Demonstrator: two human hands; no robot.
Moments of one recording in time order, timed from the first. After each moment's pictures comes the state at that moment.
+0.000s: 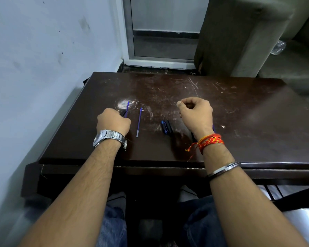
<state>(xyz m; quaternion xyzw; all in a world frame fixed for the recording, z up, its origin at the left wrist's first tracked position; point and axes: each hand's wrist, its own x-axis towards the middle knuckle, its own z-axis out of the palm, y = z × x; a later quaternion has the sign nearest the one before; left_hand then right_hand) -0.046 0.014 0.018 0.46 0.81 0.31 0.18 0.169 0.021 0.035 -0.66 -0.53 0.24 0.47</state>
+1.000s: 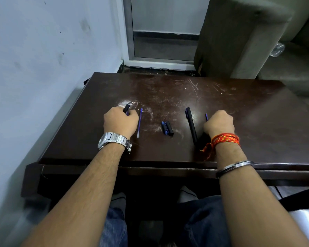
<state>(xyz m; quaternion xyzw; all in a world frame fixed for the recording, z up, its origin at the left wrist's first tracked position) -0.031 0.011 0.023 0.49 0.77 0.37 0.15 0.220 0.022 0.024 -0.85 -0.44 0.16 0.23</state>
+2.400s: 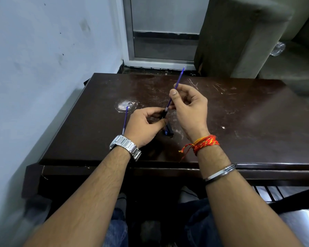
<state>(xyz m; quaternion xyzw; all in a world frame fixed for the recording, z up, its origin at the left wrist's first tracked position) 0.002 0.003 0.010 0.63 0.50 0.46 0.38 0.143 0.010 0.050 -0.48 -0.51 0.34 0.62</state>
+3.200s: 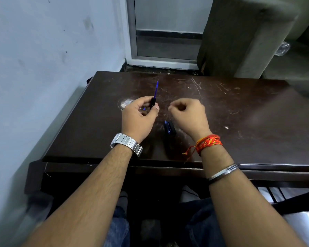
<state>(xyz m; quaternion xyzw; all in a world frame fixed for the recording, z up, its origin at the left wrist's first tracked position) 0.000 0.004 0.019 0.54 0.54 0.57 0.30 0.151 0.017 0.038 -0.63 -0.61 0.25 0.40</state>
